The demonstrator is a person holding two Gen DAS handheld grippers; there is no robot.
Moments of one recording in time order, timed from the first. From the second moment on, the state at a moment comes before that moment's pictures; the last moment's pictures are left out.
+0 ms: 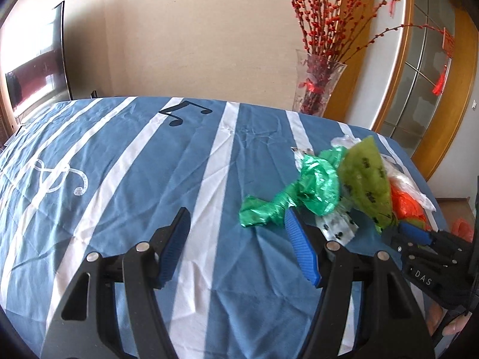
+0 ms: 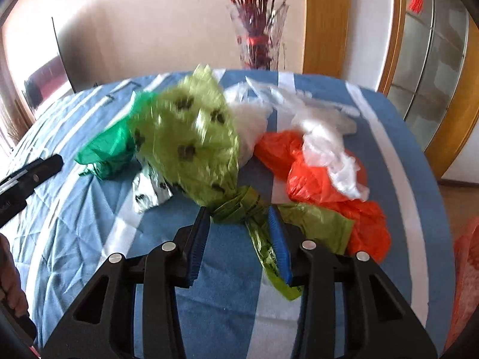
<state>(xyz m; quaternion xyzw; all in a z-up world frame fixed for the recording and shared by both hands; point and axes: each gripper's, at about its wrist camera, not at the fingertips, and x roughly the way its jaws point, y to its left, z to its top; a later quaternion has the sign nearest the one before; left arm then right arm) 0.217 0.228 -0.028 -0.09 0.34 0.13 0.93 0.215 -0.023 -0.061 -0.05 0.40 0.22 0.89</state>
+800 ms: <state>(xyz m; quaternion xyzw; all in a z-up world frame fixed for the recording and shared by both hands) 0.224 0.198 -0.023 -0.08 0.35 0.09 0.93 0.174 -0.066 -0.040 -0.02 0.38 0.21 0.90</state>
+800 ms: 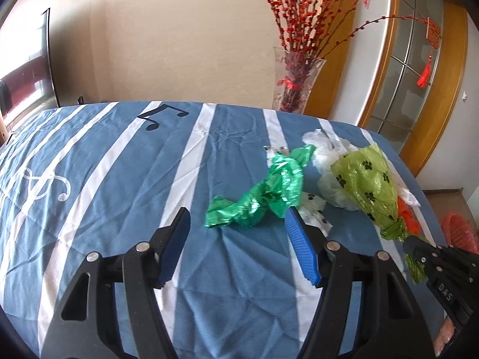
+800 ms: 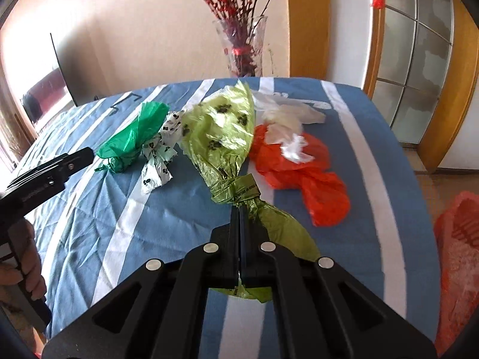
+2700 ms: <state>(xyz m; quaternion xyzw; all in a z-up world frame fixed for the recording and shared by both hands) 0.197 -0.002 0.041 -0.03 0.33 -0.16 0.93 0.077 -0.273 0.021 0.08 0.26 0.06 0.96</state>
